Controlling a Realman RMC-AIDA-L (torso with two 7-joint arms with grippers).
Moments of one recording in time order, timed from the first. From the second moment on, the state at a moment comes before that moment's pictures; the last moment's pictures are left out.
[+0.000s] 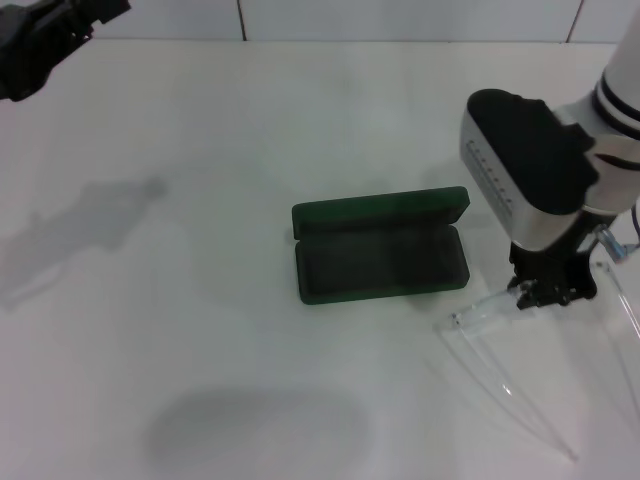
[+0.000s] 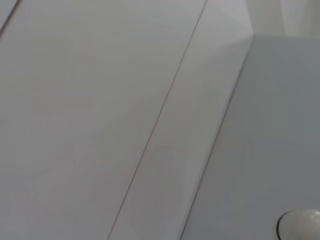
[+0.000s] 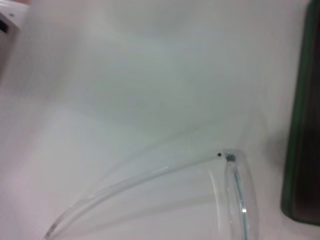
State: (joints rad) left arm -0.35 -2.06 0.75 0.91 1.36 1.75 -1.74; right arm 0.91 2.03 -1.56 -1.06 -2.57 -1.68 1.74
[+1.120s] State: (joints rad) left arm -0.44 -1.97 0.88 0.92 1.35 1.94 -1.77; right arm 0.42 2.02 -0.99 -1.34 -1.61 -1.80 1.54
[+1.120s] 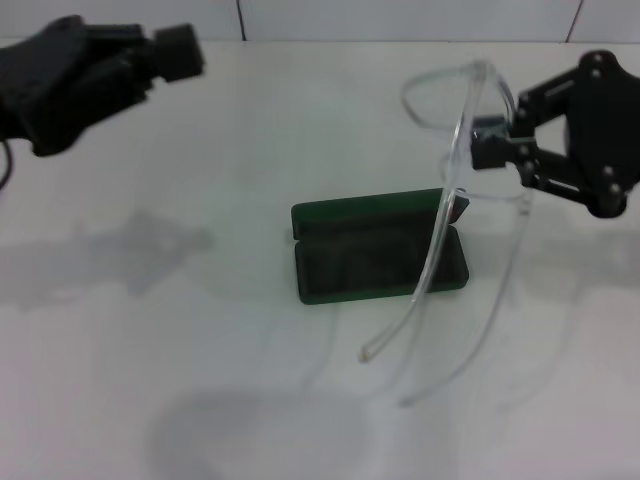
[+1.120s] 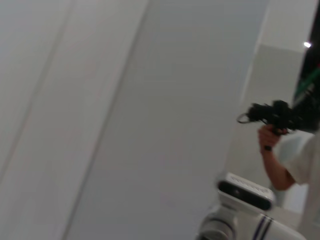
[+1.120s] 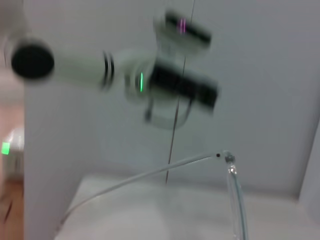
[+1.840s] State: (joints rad) left arm -0.52 -2.01 1.00 0.92 1.36 1.94 -1.82; right arm 0.59 2.02 -1.03 -0.86 -1.47 -1.70 1.32
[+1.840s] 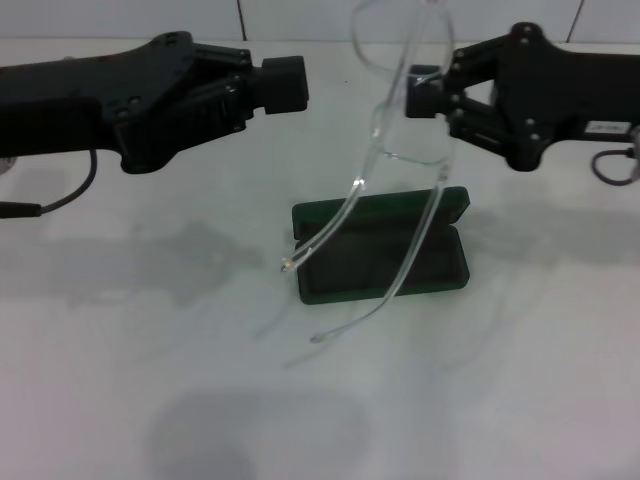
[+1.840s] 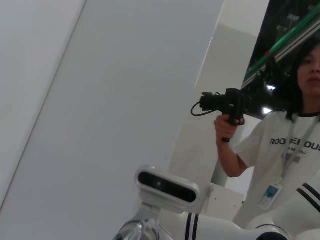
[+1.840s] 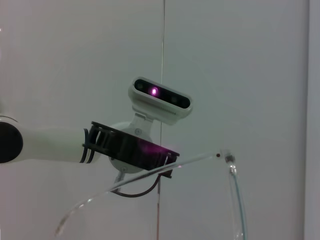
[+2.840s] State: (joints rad) left arm -0.51 -2.04 0.98 0.92 1.40 1.93 -1.80; right arm 0.69 2.03 -1.14 -0.69 -1.39 -1.70 1.25
